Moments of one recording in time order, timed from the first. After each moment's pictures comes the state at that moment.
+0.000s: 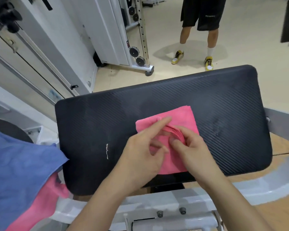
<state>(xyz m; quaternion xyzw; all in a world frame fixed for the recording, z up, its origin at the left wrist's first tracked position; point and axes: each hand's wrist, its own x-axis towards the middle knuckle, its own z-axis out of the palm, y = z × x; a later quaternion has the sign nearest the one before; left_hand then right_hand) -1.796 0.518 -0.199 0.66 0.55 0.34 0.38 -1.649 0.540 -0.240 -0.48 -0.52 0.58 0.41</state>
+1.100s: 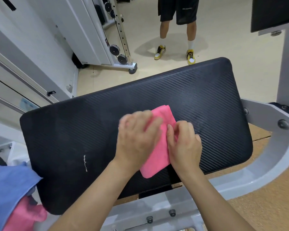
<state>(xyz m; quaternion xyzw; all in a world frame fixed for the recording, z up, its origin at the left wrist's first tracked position) -1.766 0.590 -0.276 0.81 0.47 0.30 -0.18 -1.637 0.571 -0.315 -0.71 -0.58 0.06 0.40</state>
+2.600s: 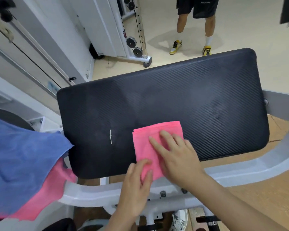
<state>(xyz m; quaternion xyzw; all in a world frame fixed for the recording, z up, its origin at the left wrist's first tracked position) -1.820 0.421 -0.314 0.59 0.69 0.25 0.33 -1.665 0.499 -0.319 -0.50 -0.86 0.02 0.12</state>
